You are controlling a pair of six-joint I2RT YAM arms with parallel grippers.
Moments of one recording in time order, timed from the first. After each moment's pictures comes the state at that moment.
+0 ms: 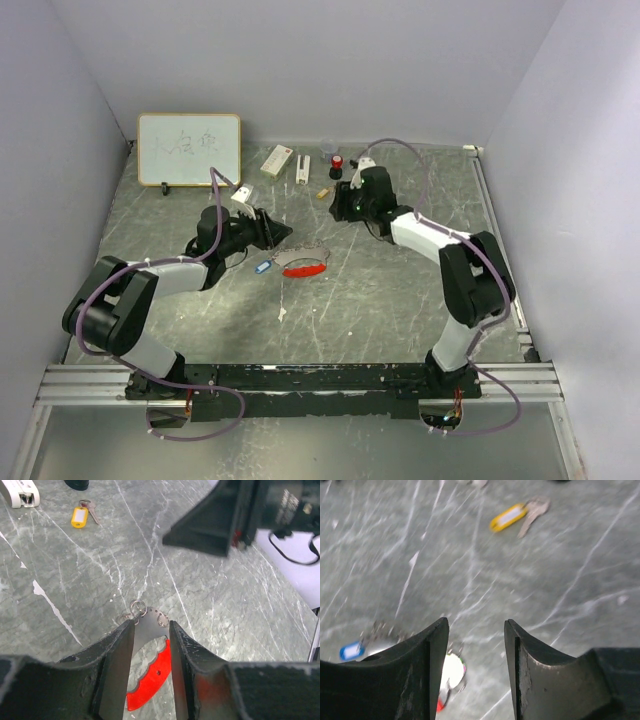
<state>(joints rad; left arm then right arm) -0.43 1.54 0.60 0.77 0.44 -0.42 0.44 1.72 1.06 0.09 -0.13 0.25</state>
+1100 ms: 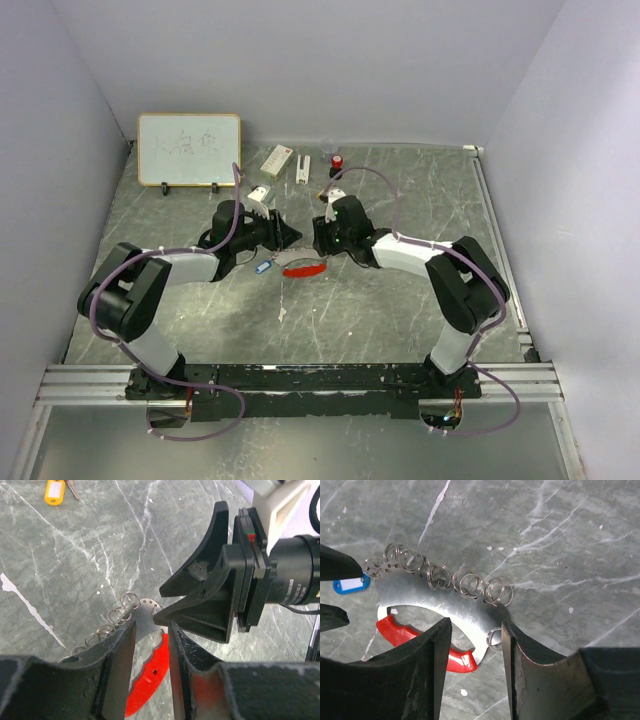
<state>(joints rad) -0.48 1.65 0.69 0.68 0.47 -0.37 0.60 1.74 0.96 0.10 -0.08 0.21</state>
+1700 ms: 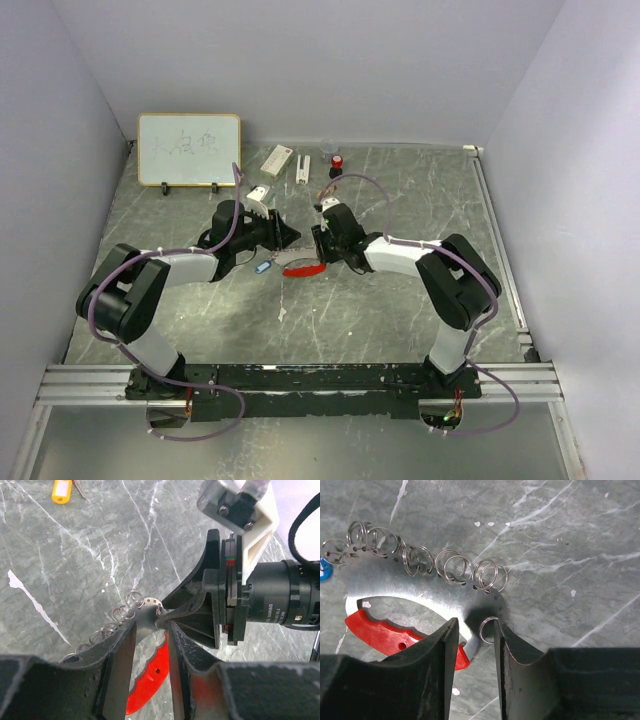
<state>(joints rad) -0.48 1.63 0.69 0.65 0.45 -0.36 0.66 1.78 0.96 0.05 0.04 0.20</state>
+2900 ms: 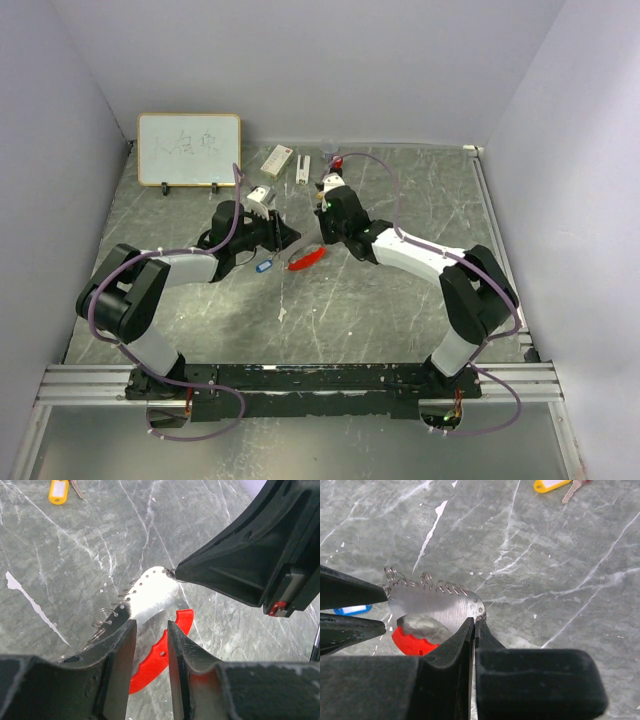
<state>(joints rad) -0.48 1.63 0.69 0.66 0.46 -0.35 0.67 1.66 1.05 -0.04 0.14 0.16</state>
